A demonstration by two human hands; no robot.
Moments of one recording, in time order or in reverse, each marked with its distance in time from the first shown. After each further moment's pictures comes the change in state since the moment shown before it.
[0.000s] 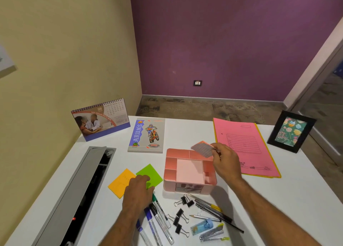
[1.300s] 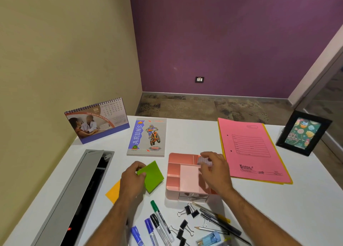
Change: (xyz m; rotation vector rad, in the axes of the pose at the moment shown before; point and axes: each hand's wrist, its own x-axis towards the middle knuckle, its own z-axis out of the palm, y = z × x) left_hand 0.063 0.001 -0.027 -0.478 0.120 -0.140; right_hand -0.003 -0.010 0.055 0.139 -0.134 0.088
